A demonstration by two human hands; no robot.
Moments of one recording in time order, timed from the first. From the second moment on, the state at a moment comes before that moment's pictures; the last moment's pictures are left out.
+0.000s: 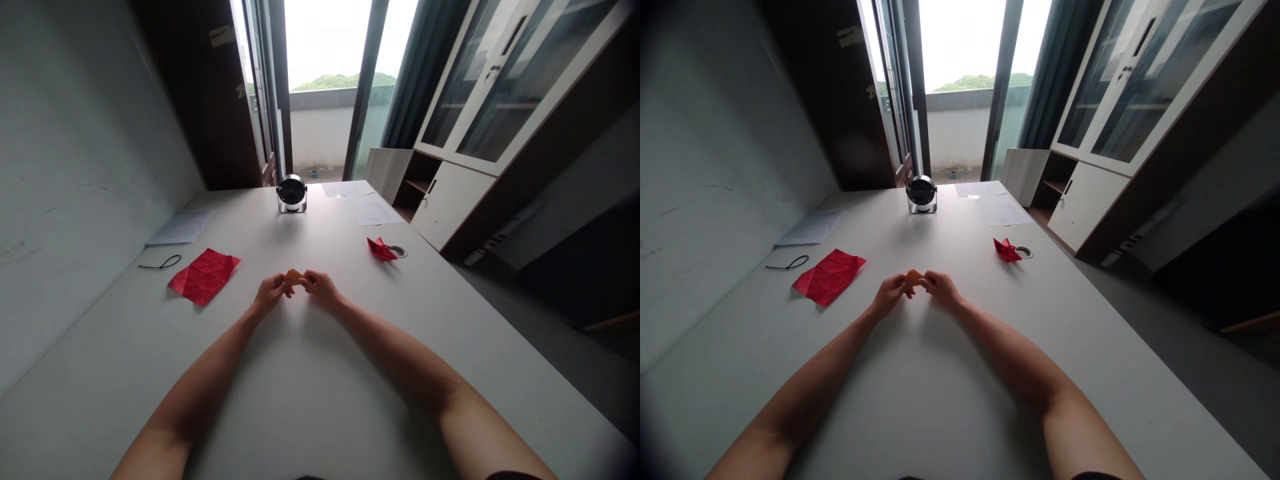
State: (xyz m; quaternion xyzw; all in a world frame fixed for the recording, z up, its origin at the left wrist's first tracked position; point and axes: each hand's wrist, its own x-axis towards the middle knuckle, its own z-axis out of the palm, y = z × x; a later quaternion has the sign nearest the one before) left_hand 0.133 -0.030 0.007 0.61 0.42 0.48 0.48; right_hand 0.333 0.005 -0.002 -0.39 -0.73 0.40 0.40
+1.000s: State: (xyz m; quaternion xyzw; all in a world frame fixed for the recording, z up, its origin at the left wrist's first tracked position) left_hand 0.133 -0.023 0.000 0.55 0.43 0.54 0.47; right_hand 0.335 0.012 -0.004 -0.39 -0.65 0.46 0.47
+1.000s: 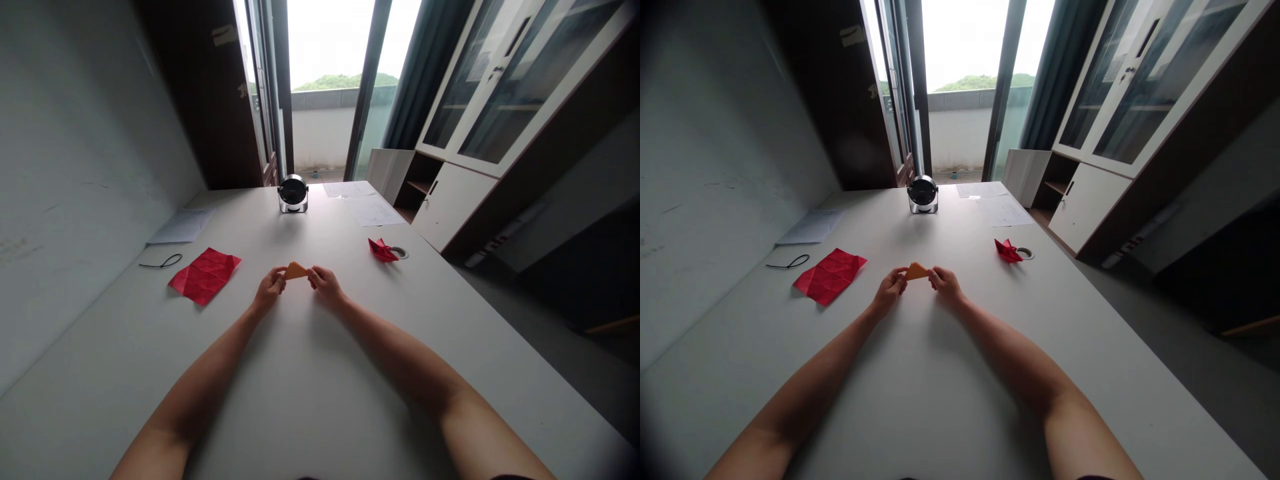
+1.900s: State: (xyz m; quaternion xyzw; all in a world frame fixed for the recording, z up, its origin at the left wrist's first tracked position) left_hand 0.130 -0.025 0.001 0.65 0.48 0.44 0.39; right_hand 0.336 0.002 0.005 -0.37 -0.71 0.46 0.38
